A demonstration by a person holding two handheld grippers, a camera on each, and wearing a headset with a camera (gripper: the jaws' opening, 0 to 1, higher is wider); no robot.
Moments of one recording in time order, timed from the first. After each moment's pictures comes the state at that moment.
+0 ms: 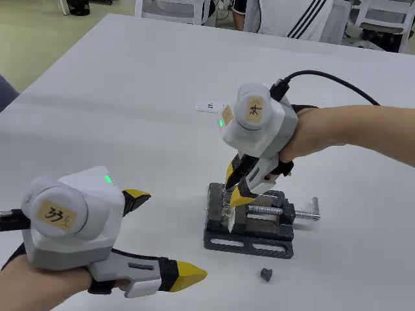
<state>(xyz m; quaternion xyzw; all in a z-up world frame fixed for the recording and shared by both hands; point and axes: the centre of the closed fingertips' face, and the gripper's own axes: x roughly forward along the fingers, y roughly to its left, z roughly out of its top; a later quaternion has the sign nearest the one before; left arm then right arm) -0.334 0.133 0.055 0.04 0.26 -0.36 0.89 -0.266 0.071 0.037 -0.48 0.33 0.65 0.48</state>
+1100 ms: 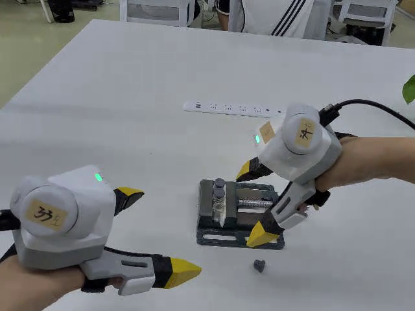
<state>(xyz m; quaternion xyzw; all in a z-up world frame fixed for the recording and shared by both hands) -0.336 0.125 0.063 0.06 0.26 -0.37 0.89 -0.298 0.029 0.039 -0.41 0.32 0.65 0.56</state>
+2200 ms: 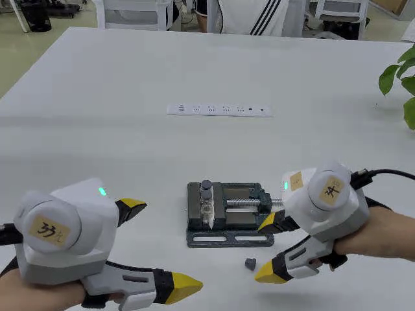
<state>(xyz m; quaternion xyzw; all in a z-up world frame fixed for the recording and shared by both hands) -0.342 0.106 0.057 0.08 0.26 -0.41 0.87 -0.343 -0.013 -0.011 -0.28 0.39 0.56 0.68</state>
